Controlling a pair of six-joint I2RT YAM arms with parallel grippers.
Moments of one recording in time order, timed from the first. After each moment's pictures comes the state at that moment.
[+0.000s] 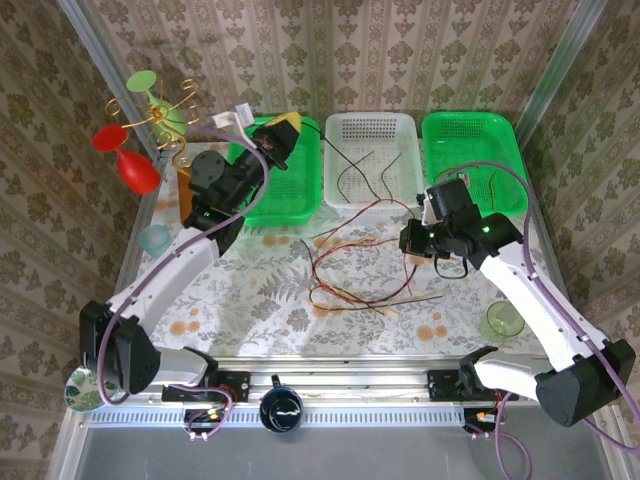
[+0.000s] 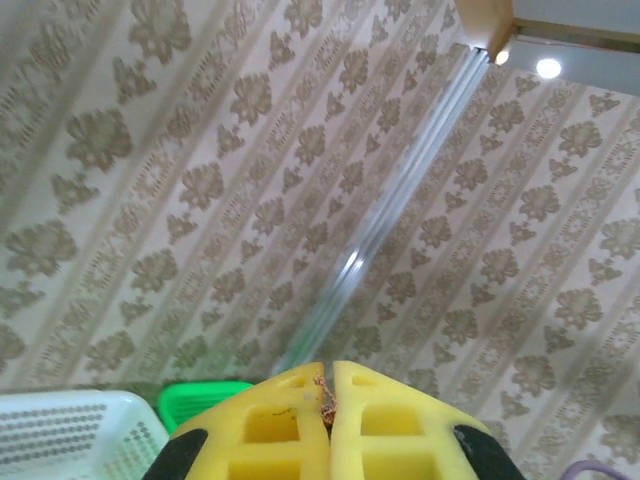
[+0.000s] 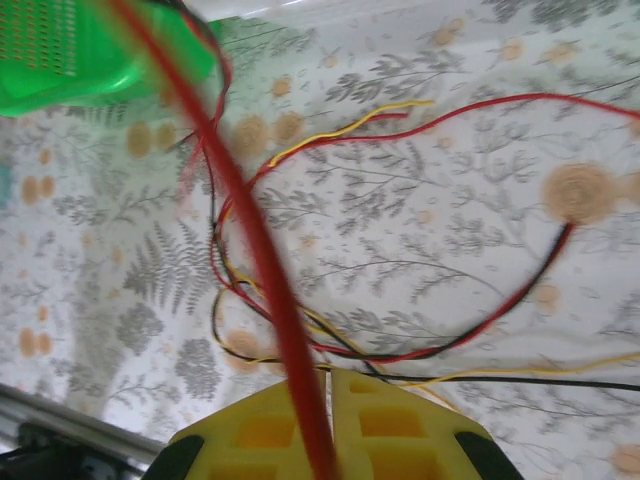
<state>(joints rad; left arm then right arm) -0.52 1.32 1.15 0.55 0.27 -0.65 0.36 1.17 1.19 -0.96 -0.16 0.53</state>
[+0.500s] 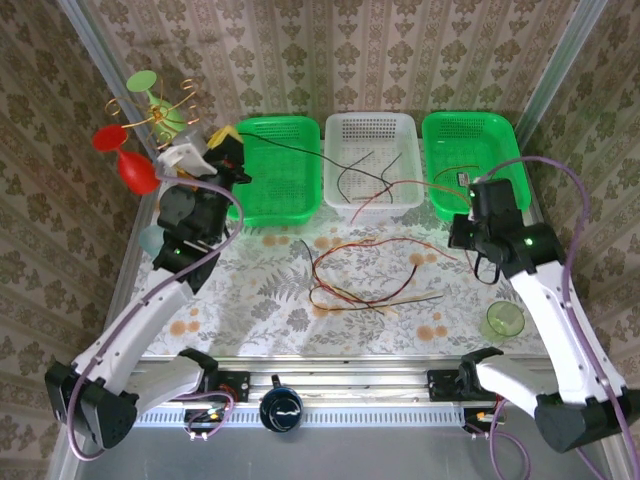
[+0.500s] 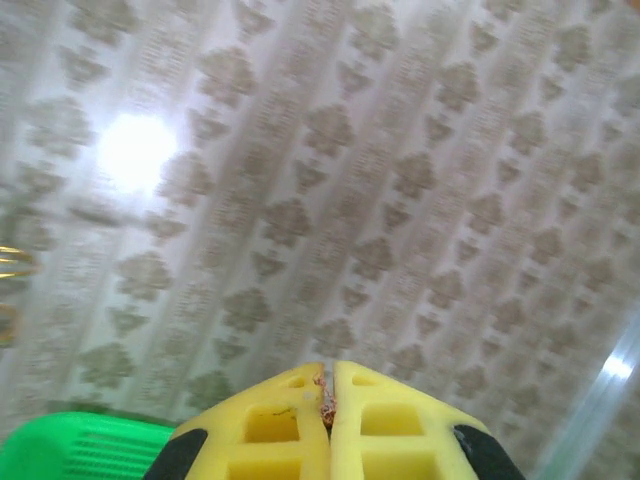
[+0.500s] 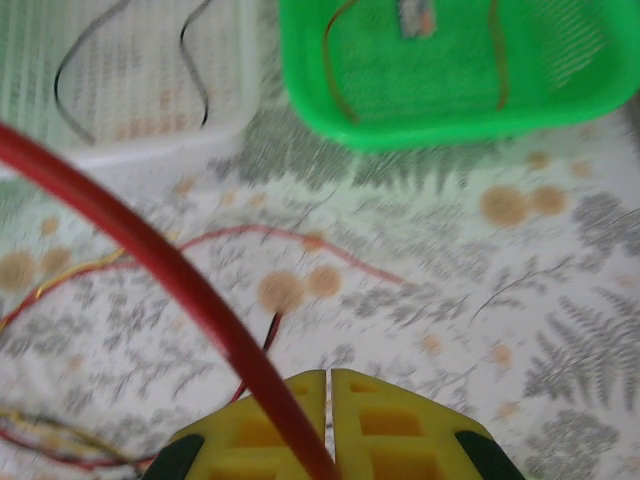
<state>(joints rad) -0.52 1.02 0.96 0.41 -0.30 -0.38 0.19 1.00 1.24 -1.07 0.25 0.33</state>
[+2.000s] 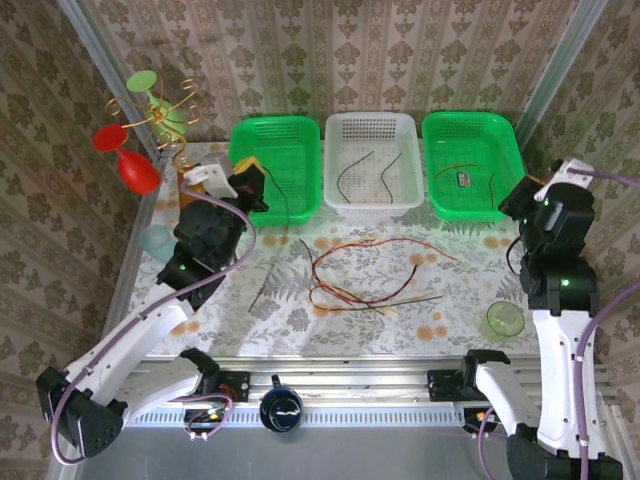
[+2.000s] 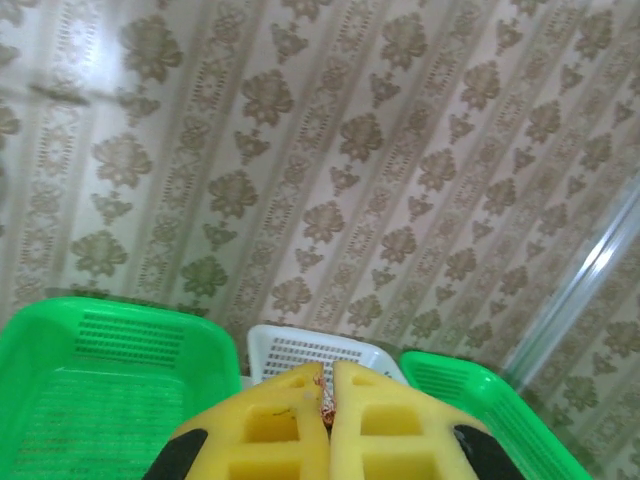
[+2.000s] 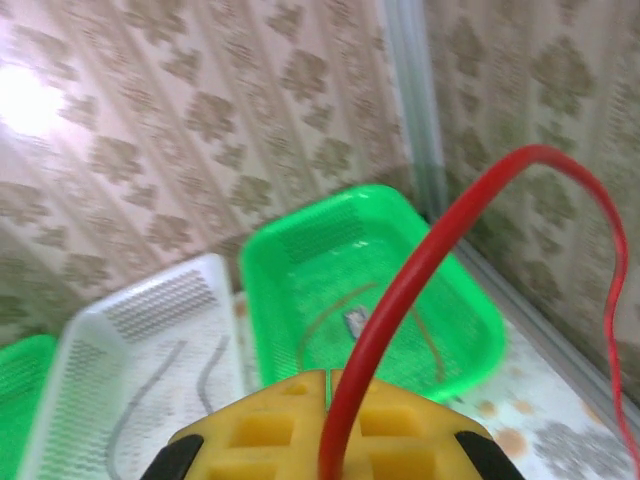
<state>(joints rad) -0.67 0.98 0.90 0.24 -0.30 -0.38 -0.13 0.85 1.21 -0.59 0.16 0.33</state>
